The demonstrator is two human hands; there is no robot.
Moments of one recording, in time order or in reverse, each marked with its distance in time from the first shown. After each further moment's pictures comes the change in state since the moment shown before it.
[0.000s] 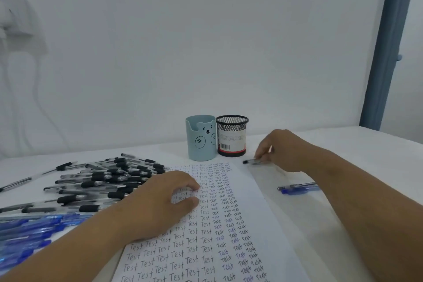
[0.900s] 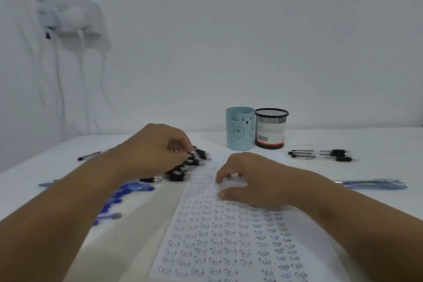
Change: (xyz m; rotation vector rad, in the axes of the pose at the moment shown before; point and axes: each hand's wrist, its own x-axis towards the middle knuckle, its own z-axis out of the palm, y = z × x) left_hand -0.042 0.000 -0.090 0.095 0.219 -0.197; right_hand -0.046 -0.120 0.055 0.006 -0.294 -0.540
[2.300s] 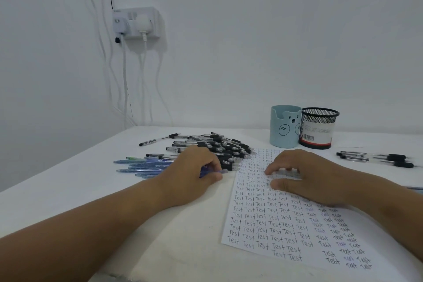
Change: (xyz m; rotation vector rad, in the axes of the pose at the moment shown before) left_hand -0.049 -0.058 0.037 -0.012 0.115 0.240; right_hand -0.004 0.021 0.010 0.071 0.105 -0.021
